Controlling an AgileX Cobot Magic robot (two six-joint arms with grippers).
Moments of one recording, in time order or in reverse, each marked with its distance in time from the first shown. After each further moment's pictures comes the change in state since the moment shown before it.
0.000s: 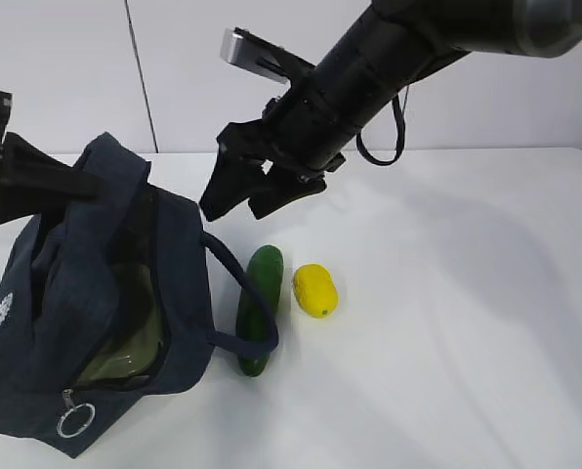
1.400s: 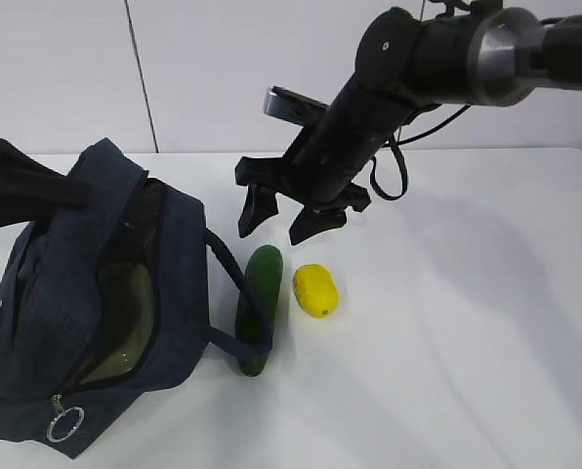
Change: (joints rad) left arm 0.037 0.000 -0.002 0.044 0.086 0.008; right arm -0.015 0.114 0.000 -0.207 -0.176 0.428
